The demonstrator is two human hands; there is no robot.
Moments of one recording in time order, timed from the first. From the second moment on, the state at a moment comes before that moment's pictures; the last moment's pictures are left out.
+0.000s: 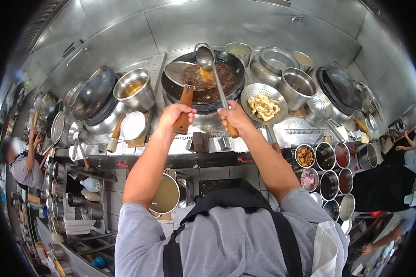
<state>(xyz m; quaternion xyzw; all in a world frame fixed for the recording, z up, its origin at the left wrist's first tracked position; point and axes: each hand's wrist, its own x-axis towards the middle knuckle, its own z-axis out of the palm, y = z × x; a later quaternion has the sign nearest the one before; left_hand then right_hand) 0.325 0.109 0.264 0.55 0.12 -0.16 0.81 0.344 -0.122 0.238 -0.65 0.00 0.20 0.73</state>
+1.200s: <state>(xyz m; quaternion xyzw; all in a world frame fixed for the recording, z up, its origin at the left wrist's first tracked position) 0.309 0.282 0.329 0.97 0.08 -0.12 0.22 0.192 -0.348 0.234 -0.72 0.04 0.03 0.69</state>
